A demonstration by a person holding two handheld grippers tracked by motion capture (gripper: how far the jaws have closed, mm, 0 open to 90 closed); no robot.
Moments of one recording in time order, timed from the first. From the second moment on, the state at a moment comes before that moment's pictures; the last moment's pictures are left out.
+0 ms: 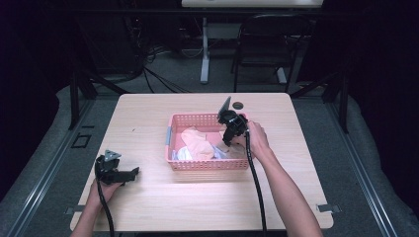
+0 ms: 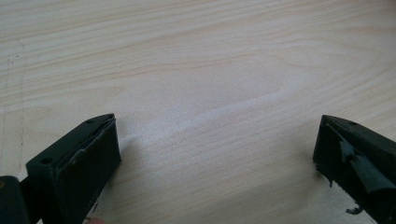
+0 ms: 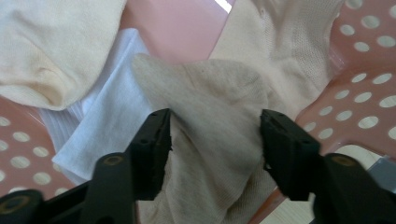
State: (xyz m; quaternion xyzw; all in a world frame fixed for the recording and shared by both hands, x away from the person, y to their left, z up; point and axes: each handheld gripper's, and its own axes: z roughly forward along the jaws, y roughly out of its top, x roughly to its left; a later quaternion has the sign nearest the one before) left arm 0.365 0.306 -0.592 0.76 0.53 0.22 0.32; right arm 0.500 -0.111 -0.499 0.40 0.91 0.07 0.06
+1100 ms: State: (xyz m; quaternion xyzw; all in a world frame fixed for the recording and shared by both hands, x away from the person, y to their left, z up) left arm 0.365 0.306 -0.592 0.76 0.53 0.22 0.32; right arm 0.489 -0.125 -0.448 0.39 0.91 0.08 0.02
